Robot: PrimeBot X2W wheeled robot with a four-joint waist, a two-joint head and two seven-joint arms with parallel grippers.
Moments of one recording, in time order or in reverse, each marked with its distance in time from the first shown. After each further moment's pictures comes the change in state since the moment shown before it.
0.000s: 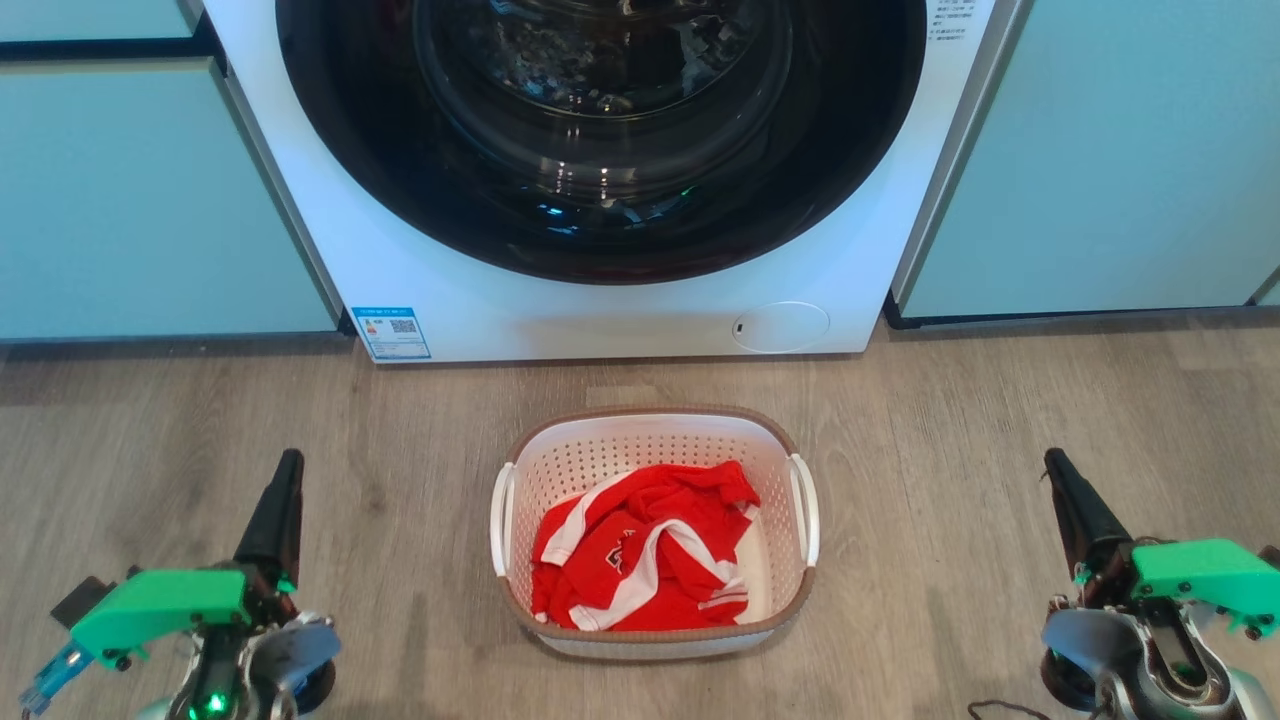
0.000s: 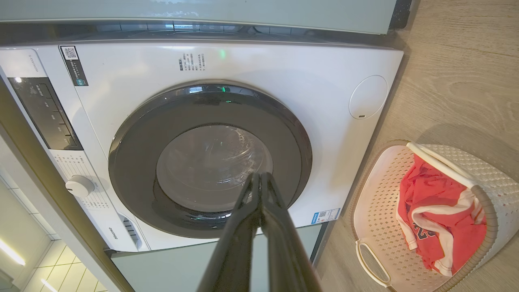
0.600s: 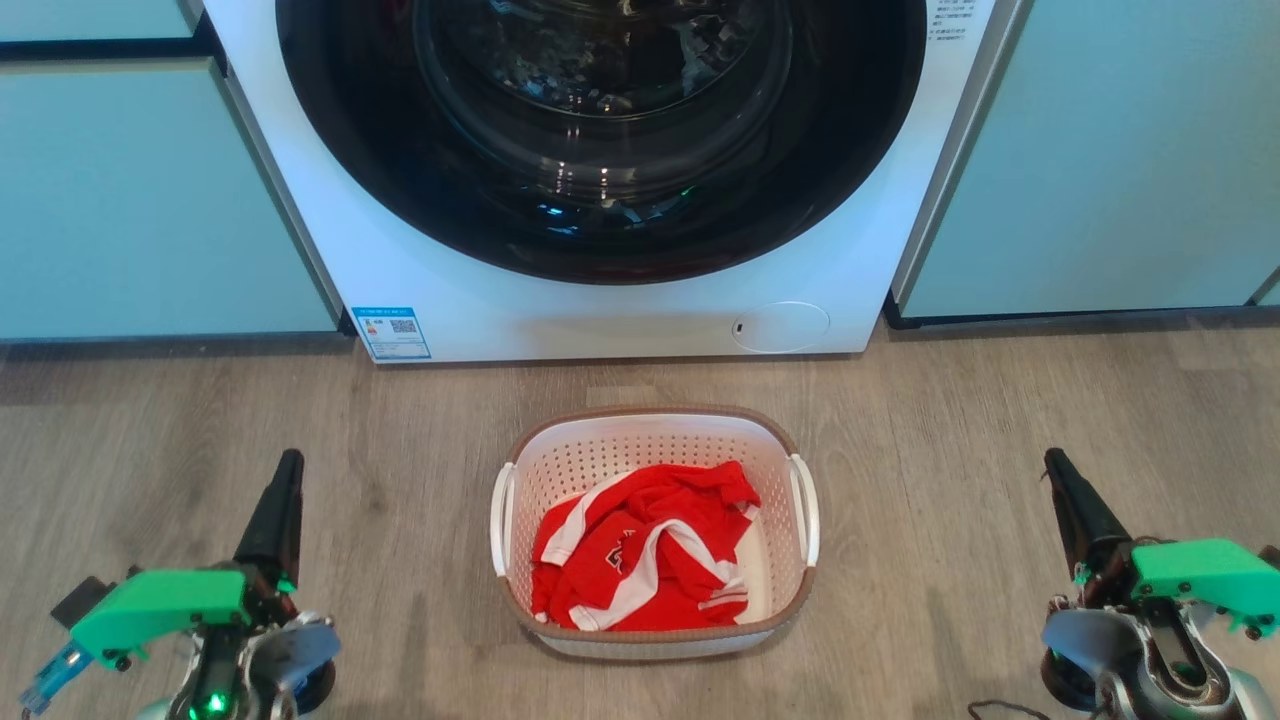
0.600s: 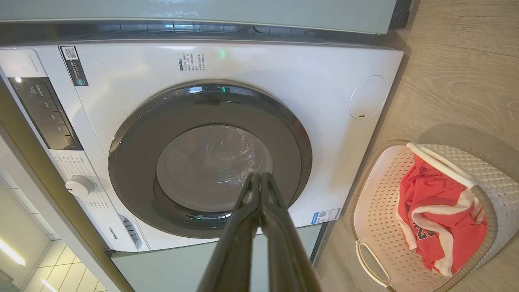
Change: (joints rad) left arm 0.000 0.000 0.000 0.000 0.000 0.000 0.000; right arm 0.000 0.000 0.000 0.000 0.000 0.000 0.000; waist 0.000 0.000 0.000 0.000
